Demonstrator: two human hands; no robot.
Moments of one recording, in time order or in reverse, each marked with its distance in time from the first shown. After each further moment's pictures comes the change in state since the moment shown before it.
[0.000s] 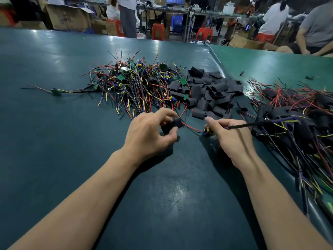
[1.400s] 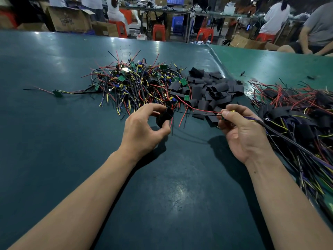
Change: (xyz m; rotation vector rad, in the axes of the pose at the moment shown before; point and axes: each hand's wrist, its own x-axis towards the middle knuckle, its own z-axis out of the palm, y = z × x) left_hand 0.001 -0.016 0.005 -0.145 0.161 -0.144; right_hand 0.002 -0.026 -0.014 0.933 -0.013 0.147
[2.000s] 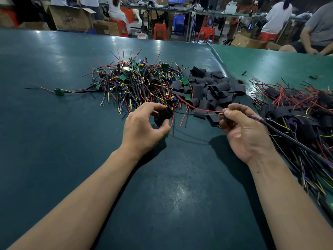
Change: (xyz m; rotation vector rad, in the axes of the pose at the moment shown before) left_hand 0.001 -0.002 0.000 0.057 0.024 0.010; right_hand 0.000 -0.002 -0.002 0.032 -0.034 0.010
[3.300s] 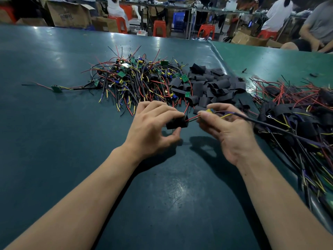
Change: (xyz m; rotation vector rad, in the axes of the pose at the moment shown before) left_hand 0.000 0.009 0.001 0.148 -0.093 0.409; right_hand -0.013 0.014 0.015 -0.227 -0.104 0.003
